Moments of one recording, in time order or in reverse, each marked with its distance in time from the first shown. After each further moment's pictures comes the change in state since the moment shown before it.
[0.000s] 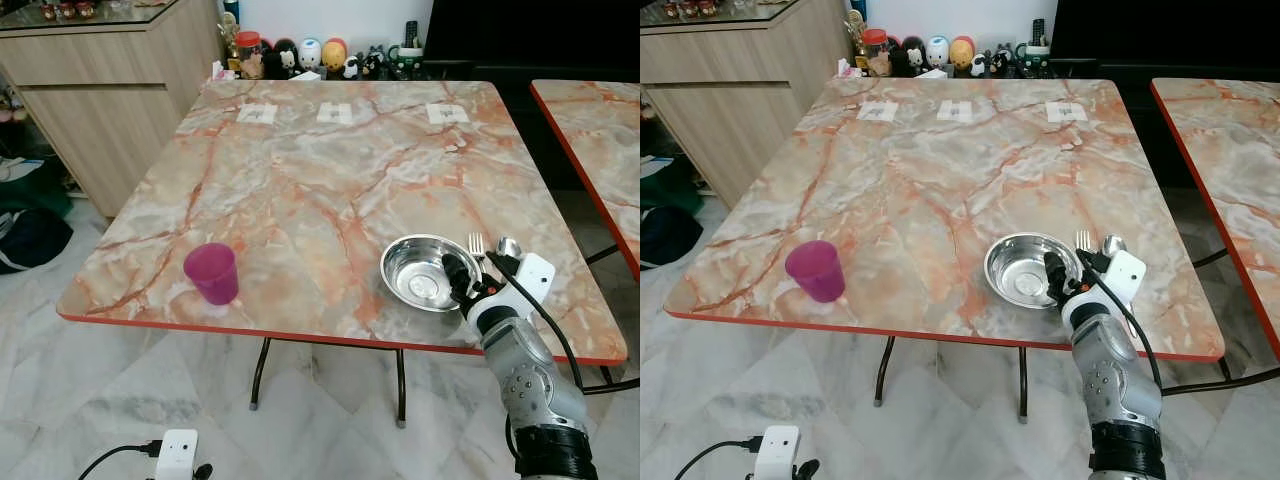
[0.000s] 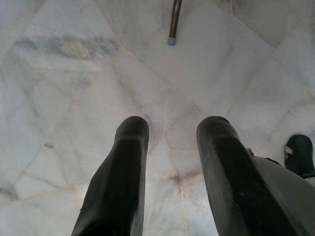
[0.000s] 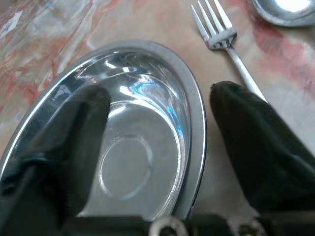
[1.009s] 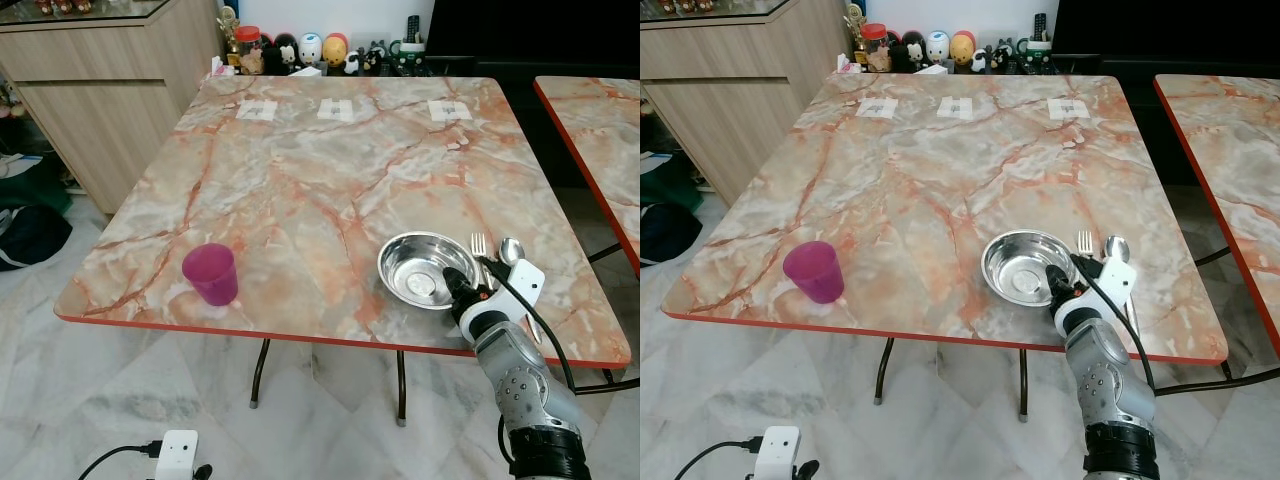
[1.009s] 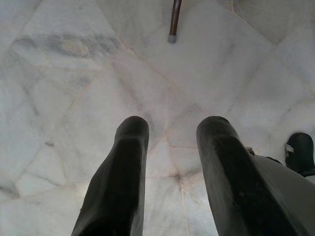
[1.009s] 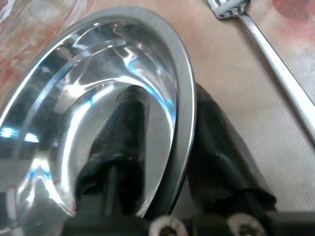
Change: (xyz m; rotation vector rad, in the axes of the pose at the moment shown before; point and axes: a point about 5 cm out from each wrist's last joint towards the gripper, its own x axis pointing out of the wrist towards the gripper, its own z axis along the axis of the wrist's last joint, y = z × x) left arm 0.000 0.000 -0.001 0.003 0.001 0.001; right arm 0.001 0.002 -0.009 0.034 0.040 0.000
